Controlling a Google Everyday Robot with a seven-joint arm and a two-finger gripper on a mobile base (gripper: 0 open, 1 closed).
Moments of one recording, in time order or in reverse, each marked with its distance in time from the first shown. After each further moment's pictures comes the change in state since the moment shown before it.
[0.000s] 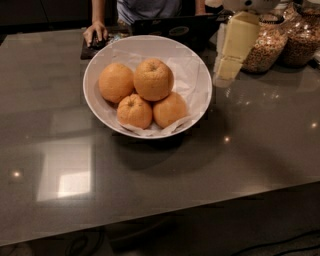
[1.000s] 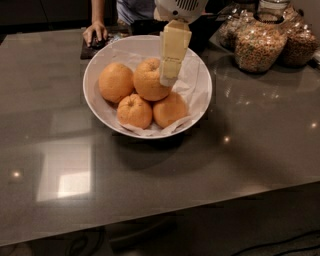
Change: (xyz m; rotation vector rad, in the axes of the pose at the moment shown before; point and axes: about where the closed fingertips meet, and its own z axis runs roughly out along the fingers) arm -0.082 -0.024 0.068 -0.109 -0.026 -0.071
